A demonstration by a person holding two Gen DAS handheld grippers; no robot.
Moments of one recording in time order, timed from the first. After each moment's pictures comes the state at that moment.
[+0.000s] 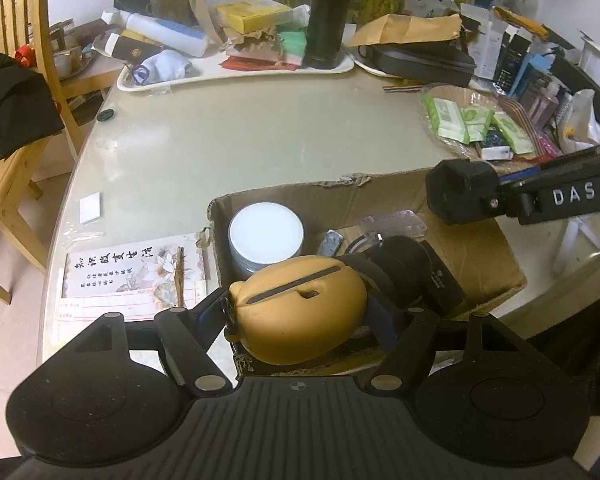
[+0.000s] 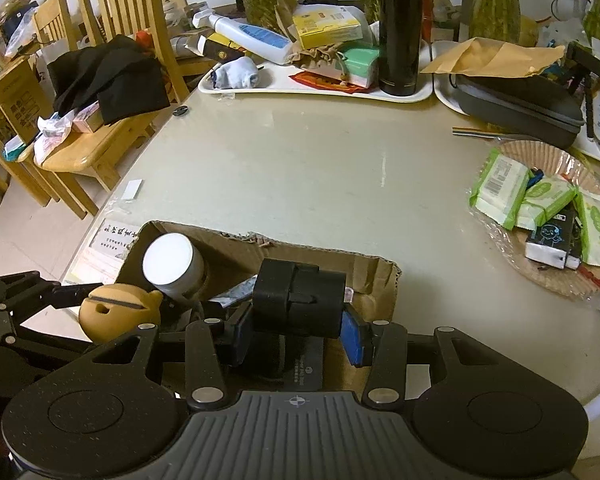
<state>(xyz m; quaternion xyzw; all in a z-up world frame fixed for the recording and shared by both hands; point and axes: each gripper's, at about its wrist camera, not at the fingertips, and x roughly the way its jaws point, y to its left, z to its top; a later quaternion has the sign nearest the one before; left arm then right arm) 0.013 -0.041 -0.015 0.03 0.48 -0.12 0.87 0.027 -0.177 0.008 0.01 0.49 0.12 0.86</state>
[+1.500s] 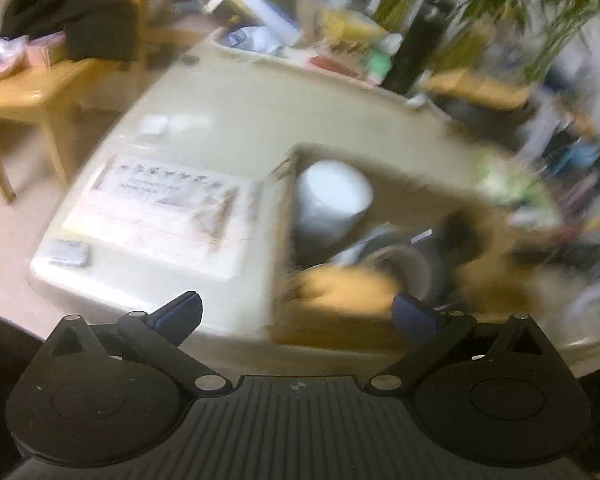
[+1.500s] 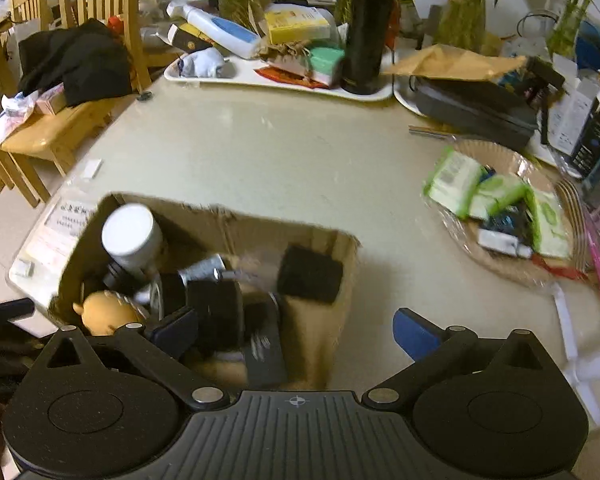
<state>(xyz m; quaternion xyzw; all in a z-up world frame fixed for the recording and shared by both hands) -0.030 0.001 -0.025 -0.12 0.43 -0.06 0.89 -0.006 -0.174 -0.001 -0.05 0.48 0.05 0.88</state>
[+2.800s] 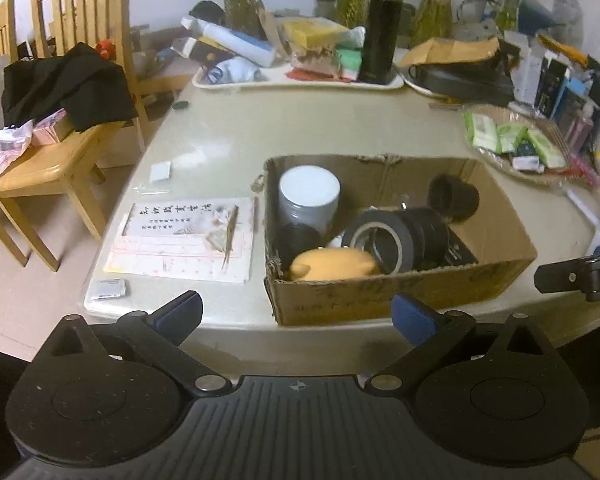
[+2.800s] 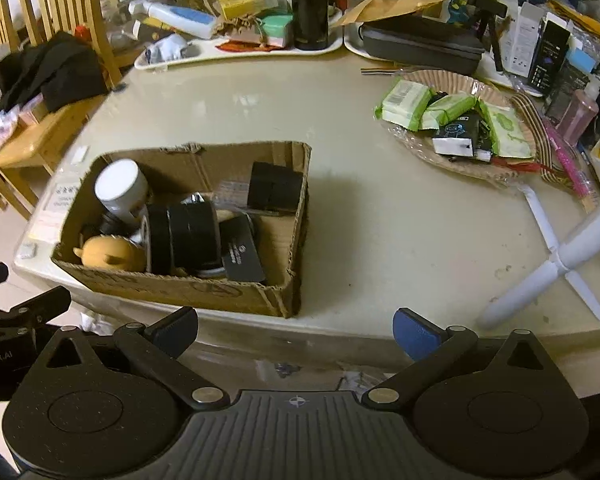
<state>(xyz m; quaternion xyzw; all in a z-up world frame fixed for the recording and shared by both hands) -0.051 -0.046 -0.015 0.02 0.45 -0.02 0.89 -0.065 -0.202 -0.006 0.01 0.51 0.01 0.86</state>
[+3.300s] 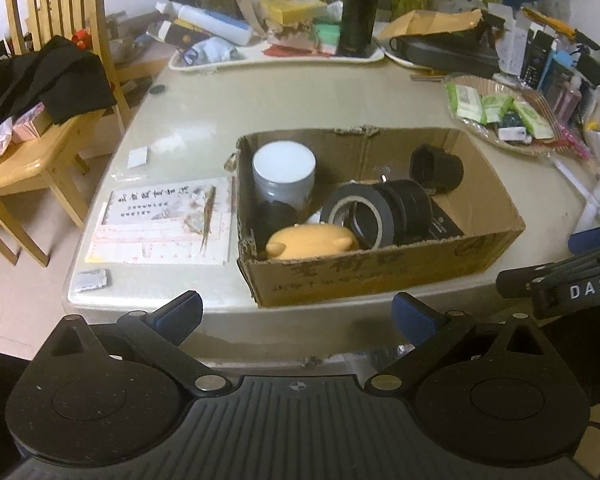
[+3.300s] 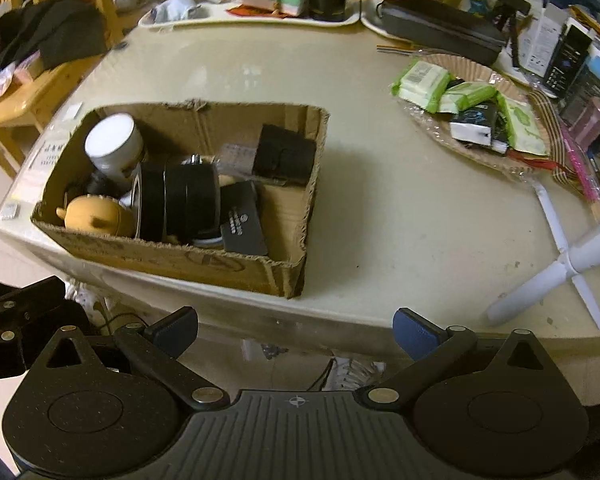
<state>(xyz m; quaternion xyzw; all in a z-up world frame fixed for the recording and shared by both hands) -0.051 -0.054 -0.023 0.03 0.48 -0.04 0.88 -0.058 -0.185 -0.030 -0.03 0.54 0.01 0.84</state>
